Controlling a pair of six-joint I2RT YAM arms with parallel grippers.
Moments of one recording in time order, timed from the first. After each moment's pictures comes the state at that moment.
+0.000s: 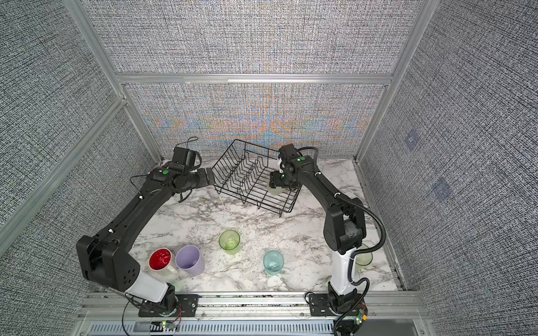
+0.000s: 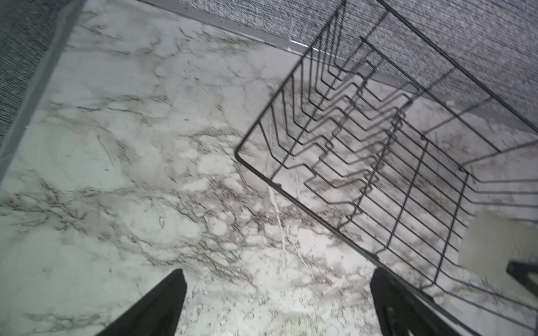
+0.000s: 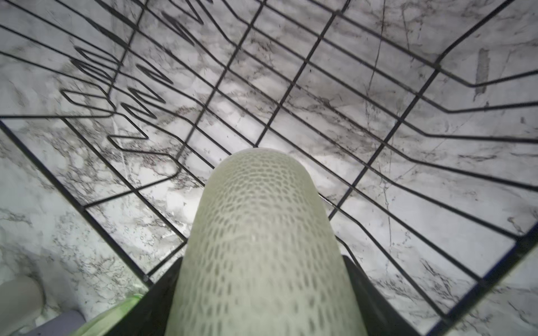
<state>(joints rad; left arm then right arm) -0.30 1.58 1.50 -0.81 -0.09 -0.47 0.40 1.95 1.80 -0.95 -0.12 0.26</state>
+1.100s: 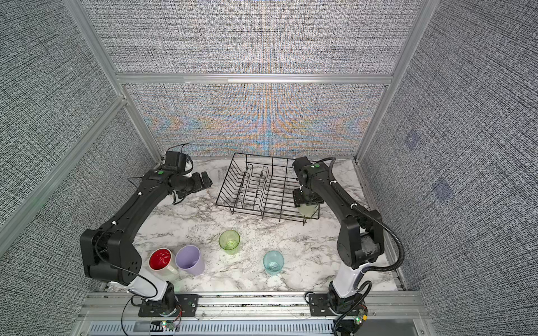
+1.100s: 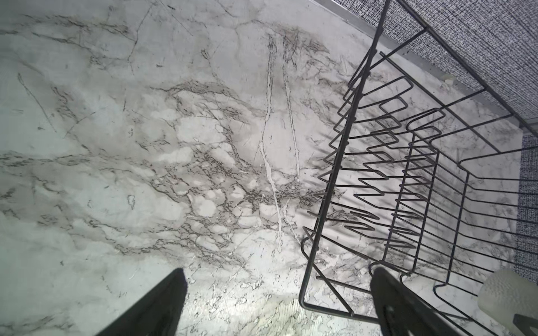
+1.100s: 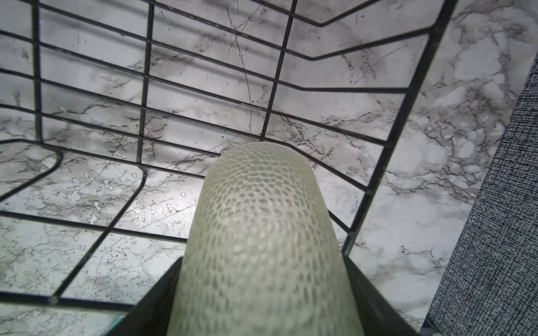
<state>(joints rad) -0.19 1.58 1.39 -0.79 0.16 -0.46 0.33 1.76 1.59 -1.22 0.17 0.19</state>
